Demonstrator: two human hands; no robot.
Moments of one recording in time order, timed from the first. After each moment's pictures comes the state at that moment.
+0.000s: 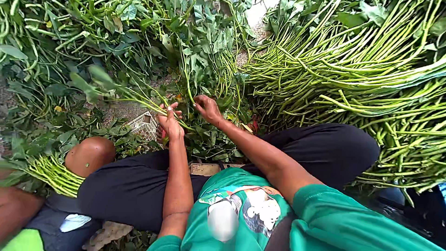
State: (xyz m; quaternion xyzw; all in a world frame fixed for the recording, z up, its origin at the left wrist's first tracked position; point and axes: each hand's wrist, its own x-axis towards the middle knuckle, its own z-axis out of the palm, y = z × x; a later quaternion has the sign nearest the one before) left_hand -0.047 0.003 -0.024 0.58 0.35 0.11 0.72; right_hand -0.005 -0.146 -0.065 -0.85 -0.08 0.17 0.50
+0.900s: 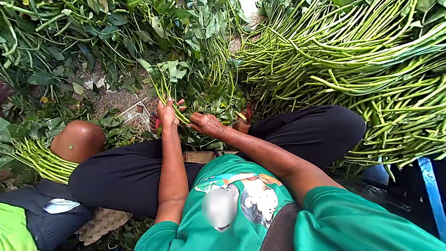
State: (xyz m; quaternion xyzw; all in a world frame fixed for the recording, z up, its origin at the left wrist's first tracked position) left_hand -0.059 -0.004 -0.013 0.54 0.41 -0.03 0.74; right_hand -0.099 -0.166 -0.023 -0.86 -0.28 0.21 0.36
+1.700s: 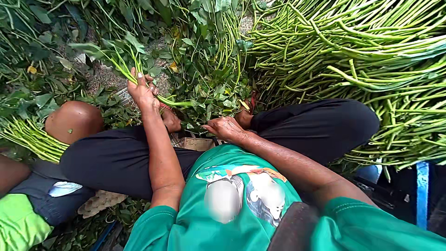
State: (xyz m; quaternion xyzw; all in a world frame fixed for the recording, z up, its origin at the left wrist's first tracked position) left_hand -0.056 0.052 0.008 0.57 0.36 0.12 0.72; right_hand -0.143 -0.212 0.025 -0.85 -0.27 0.33 0.30
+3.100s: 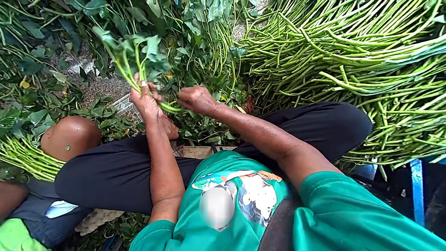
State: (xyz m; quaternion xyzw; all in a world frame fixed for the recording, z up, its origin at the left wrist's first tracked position) left_hand -0.048 0.032 0.011 0.60 0.30 0.10 0.73; right_hand -0.032 -0.144 -0.016 -0.86 -0.35 0.13 0.36
